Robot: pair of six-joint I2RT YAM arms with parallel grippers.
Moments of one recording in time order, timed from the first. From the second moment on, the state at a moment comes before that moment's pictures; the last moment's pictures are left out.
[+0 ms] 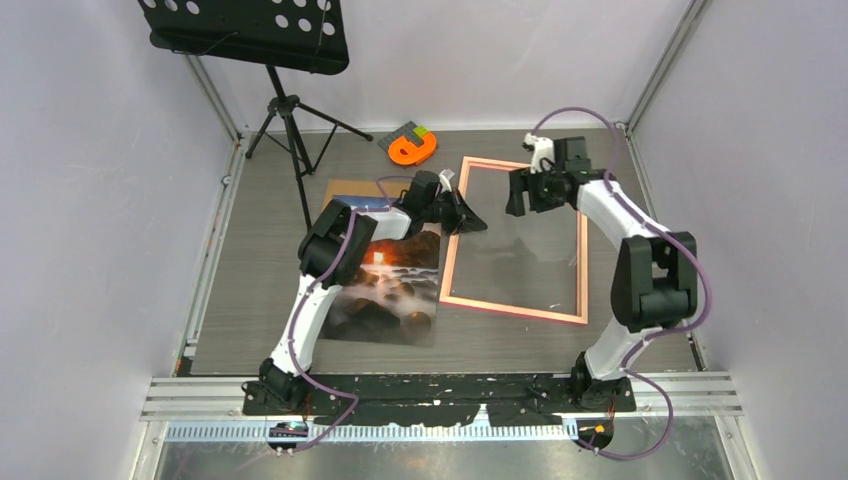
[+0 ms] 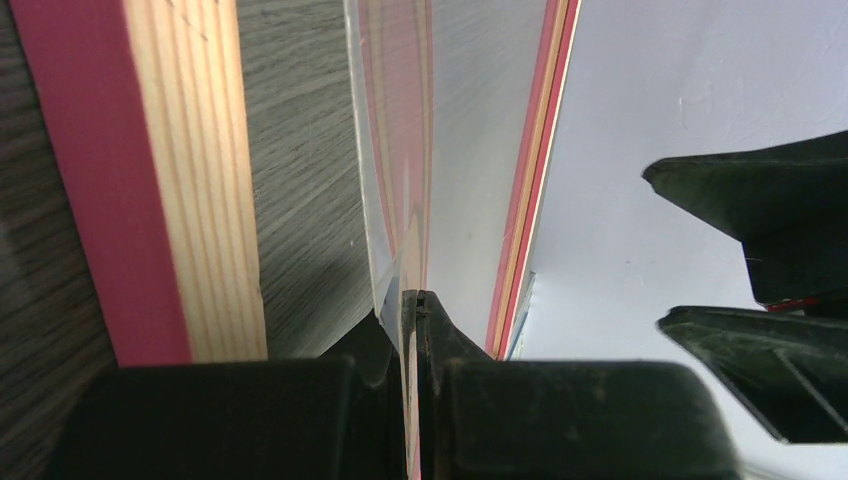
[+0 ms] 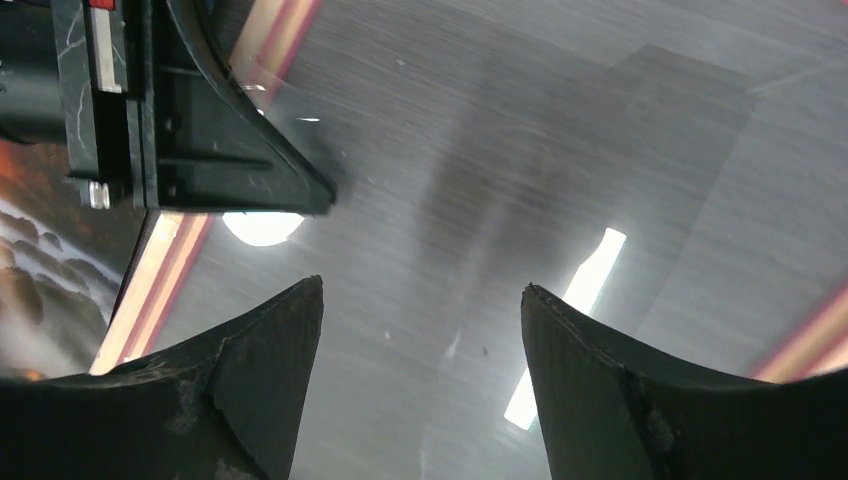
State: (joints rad) left arm -0.59 2.41 1.56 0.35 0.64 -1.12; right arm 0.07 1.67 1.24 -0.45 -0.34 -0.09
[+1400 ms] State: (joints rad) left arm -0.59 2.41 1.56 0.35 0.64 -1.12; right arm 0.24 1.92 1.29 -0.42 -0.17 -0.18
